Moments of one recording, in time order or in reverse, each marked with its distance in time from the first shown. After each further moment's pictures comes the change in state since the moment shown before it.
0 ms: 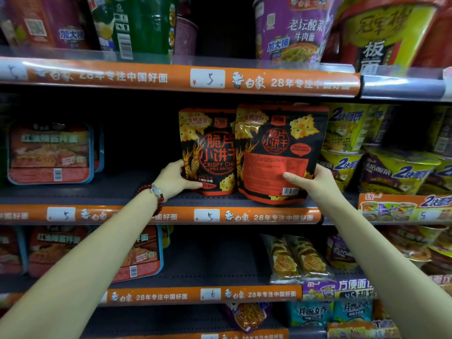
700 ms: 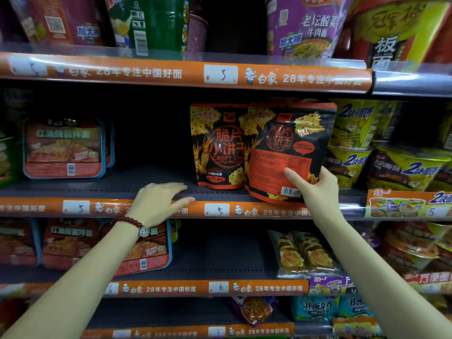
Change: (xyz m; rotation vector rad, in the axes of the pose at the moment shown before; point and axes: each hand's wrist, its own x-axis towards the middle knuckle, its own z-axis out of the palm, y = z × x) left_hand -0.075 -0.030 -0.034 0.872 0.010 0.229; right_hand -0.034 0.003 0.035 -0.057 0.232 -0.151
